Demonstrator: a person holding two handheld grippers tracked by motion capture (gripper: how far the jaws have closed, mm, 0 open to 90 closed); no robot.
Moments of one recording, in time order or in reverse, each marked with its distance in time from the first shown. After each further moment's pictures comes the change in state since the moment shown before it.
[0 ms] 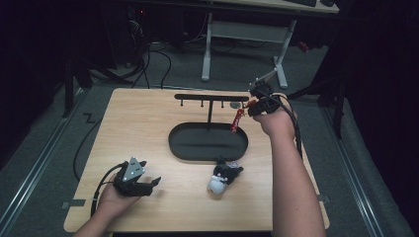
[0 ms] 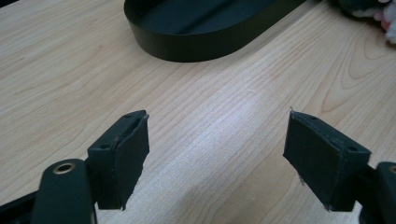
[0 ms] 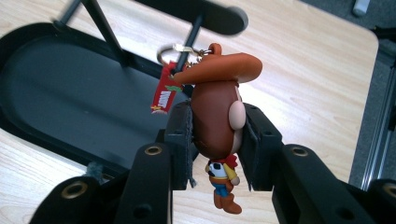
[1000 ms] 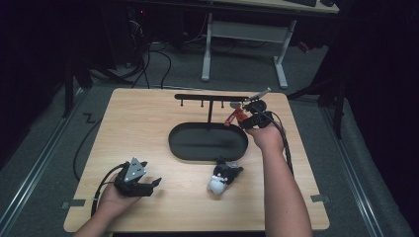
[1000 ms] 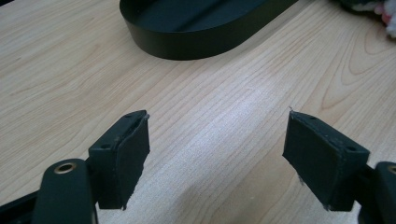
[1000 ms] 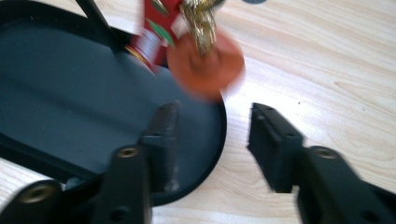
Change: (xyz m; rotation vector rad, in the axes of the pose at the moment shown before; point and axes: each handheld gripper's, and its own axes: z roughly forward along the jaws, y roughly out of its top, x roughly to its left) left arm -0.001 0.000 0.002 0.012 -0.003 0.016; right arm 0.007 -0.026 0.062 -0.019 0.043 0.056
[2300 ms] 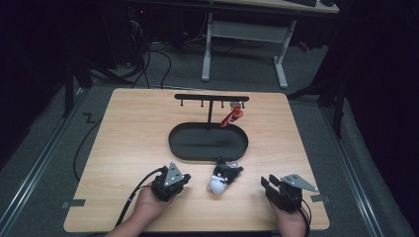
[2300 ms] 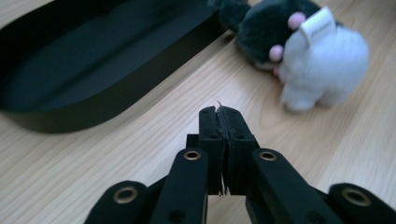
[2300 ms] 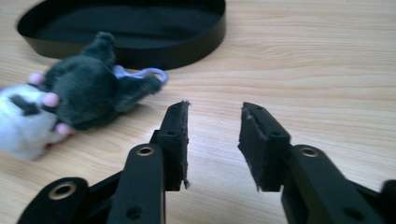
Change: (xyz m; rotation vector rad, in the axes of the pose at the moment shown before) left arm -0.082 0.055 0.052 -0.011 -0.107 0.001; right arm -0.001 -0.248 -0.013 -0.477 0.095 0.130
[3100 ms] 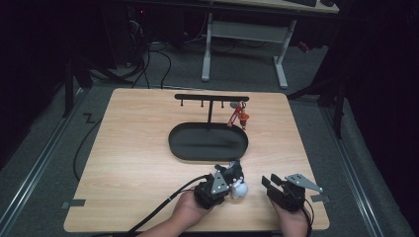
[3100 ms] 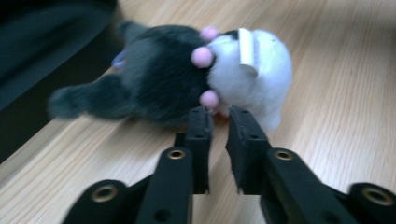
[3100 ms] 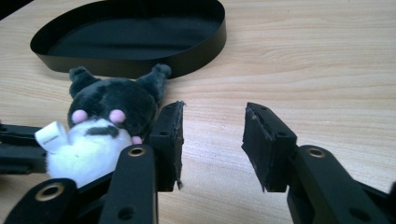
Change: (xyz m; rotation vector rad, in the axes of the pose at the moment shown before) left arm -0.077 0.041 0.056 0.023 -0.155 0.099; right arm -0.007 0.001 -0.003 -0.018 0.028 0.050
